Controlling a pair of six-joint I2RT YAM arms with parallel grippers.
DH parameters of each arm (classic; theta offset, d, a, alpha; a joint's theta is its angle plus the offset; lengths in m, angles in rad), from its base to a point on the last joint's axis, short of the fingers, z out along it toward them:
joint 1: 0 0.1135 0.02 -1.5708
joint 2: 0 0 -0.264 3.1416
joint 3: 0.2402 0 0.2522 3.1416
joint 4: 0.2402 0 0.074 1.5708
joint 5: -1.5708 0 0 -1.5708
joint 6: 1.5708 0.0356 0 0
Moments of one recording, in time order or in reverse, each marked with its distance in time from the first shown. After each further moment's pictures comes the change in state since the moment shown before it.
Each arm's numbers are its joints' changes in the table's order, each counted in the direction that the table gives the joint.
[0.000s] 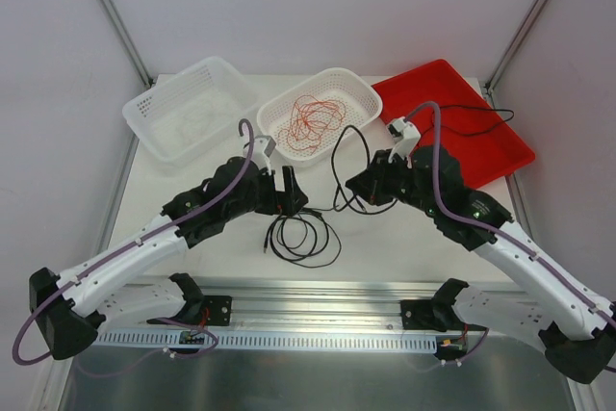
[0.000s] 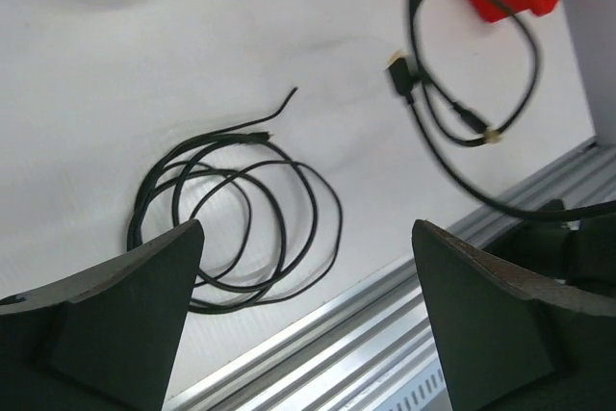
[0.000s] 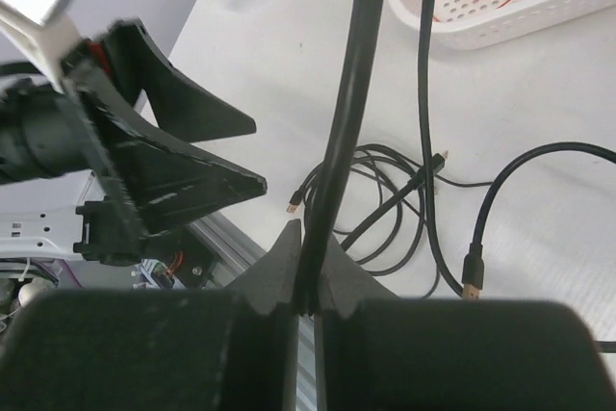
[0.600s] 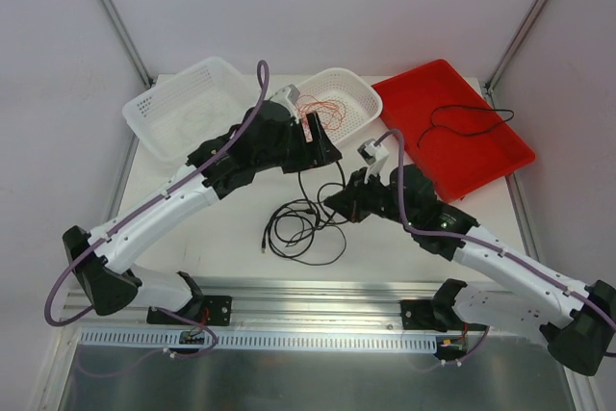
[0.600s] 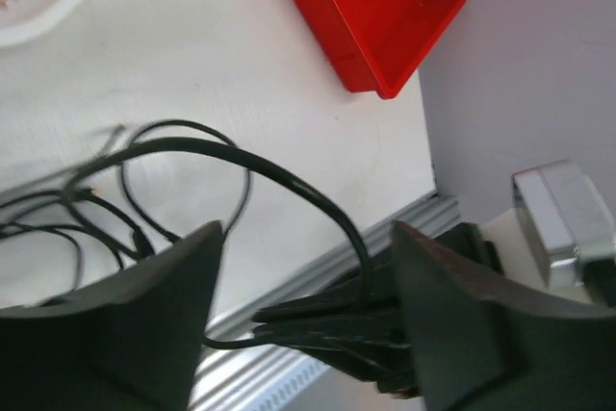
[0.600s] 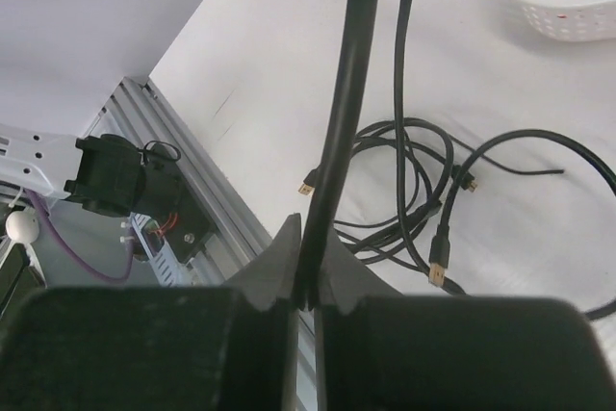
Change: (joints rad) left arm 0.000 0.370 0.523 0.147 -0.080 -0.254; right arm 0.070 0.038 -0.259 -0.376 0.116 -0.065
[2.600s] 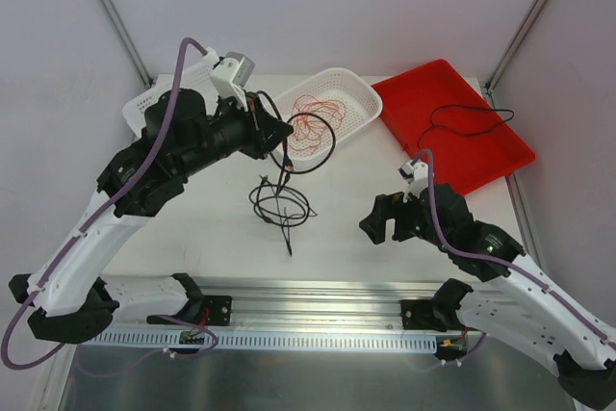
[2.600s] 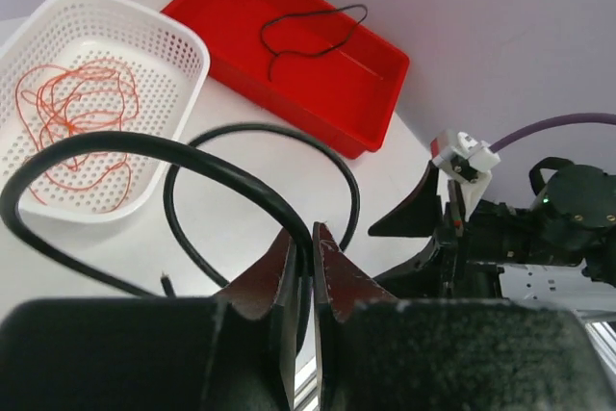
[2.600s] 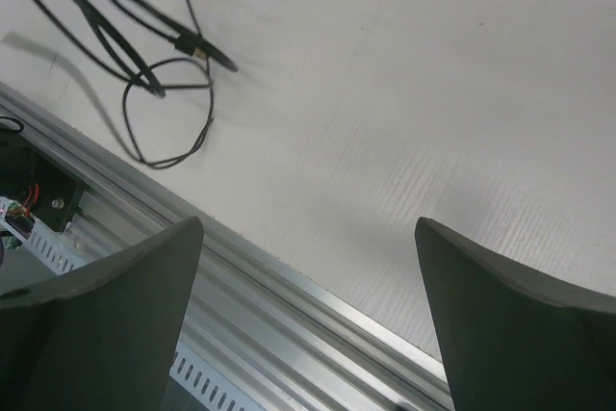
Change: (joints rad) left arm 0.025 -0.221 0.220 0.102 0.000 0.468; right arm -0.056 -0.286 0.011 0.567 -0.240 -0.041
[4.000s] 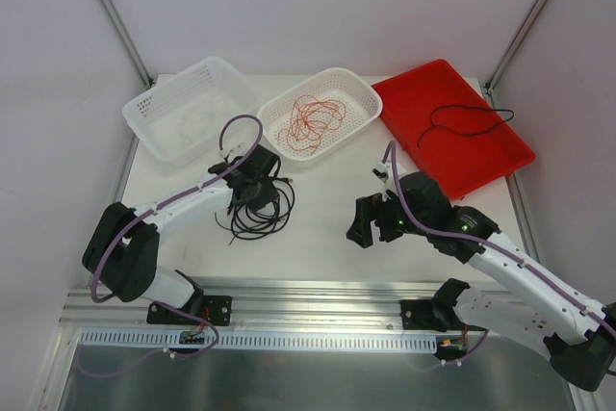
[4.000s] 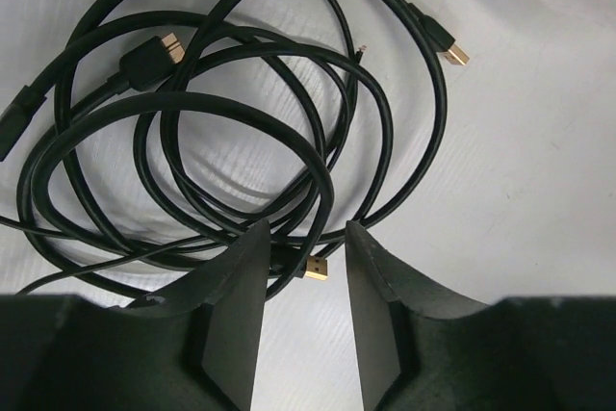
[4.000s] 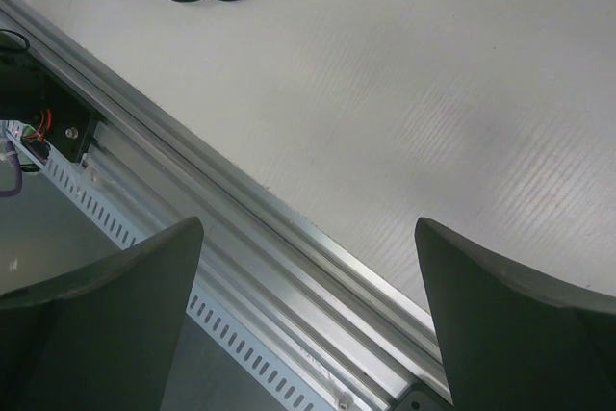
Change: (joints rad) left arm 0.196 0.308 -0.711 -0.106 0.241 -0.693; right arm -0.011 0.187 0.044 0.017 0.188 -0.025
